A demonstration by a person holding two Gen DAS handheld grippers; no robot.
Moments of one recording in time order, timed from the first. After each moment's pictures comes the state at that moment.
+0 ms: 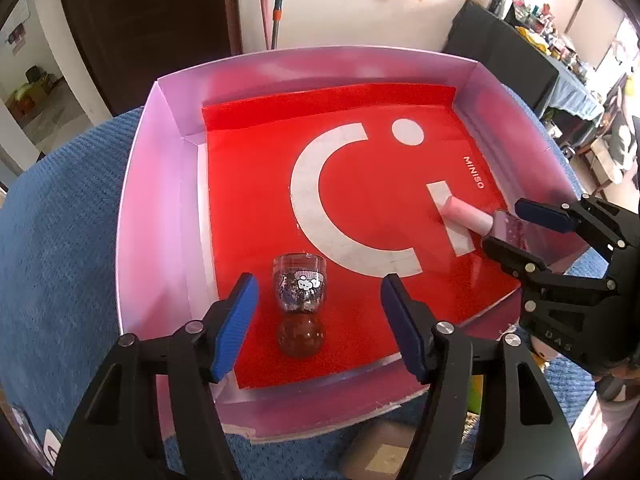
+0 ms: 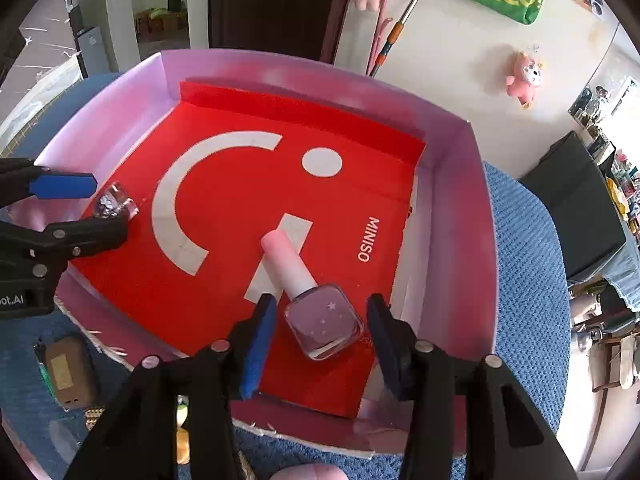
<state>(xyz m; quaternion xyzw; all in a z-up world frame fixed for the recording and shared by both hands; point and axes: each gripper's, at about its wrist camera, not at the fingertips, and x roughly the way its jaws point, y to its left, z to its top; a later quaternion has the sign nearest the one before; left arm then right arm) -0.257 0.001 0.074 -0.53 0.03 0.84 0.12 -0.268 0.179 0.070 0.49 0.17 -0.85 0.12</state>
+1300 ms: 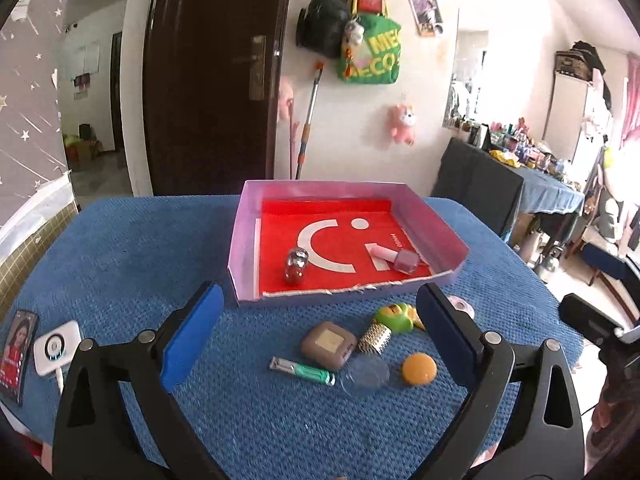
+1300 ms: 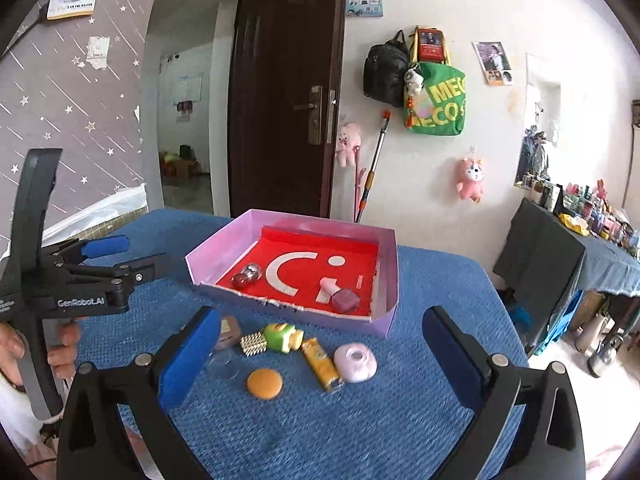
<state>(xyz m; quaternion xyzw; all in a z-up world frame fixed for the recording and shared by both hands) -0.036 -0.012 0.150 -0.26 -0.03 0.96 0.09 0.000 0.225 0.174 0.22 0.06 -0.96 0.14</state>
